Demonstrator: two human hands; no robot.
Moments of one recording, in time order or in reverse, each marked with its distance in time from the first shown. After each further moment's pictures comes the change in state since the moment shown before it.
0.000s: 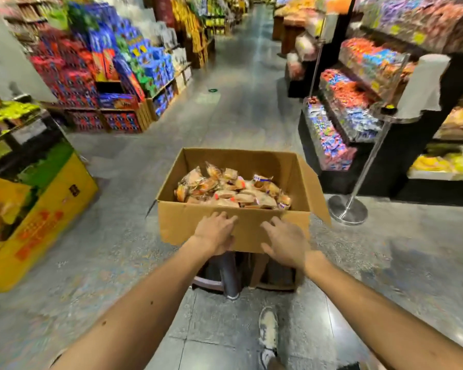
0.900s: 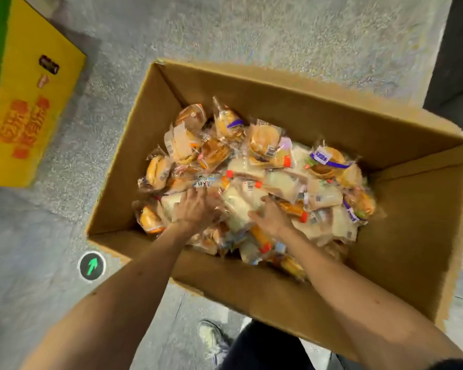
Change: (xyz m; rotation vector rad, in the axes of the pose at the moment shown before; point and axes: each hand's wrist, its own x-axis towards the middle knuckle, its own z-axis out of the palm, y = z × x) left_hand 0.389 -0.207 0.197 -0.519 -0.530 -0.693; right_hand 0.501 0.094 0.234 0.747 -0.710 0.290
